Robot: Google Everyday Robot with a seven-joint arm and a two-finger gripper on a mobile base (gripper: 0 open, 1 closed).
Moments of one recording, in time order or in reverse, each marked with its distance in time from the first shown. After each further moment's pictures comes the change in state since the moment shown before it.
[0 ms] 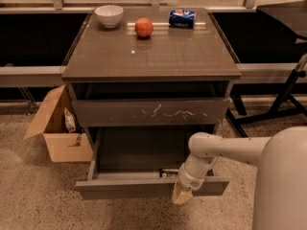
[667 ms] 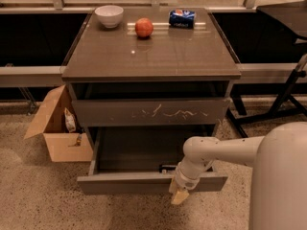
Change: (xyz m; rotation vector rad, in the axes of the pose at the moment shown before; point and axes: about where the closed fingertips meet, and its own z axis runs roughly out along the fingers) arm -0.003 -0.029 0.006 0.151 0.063 -0.004
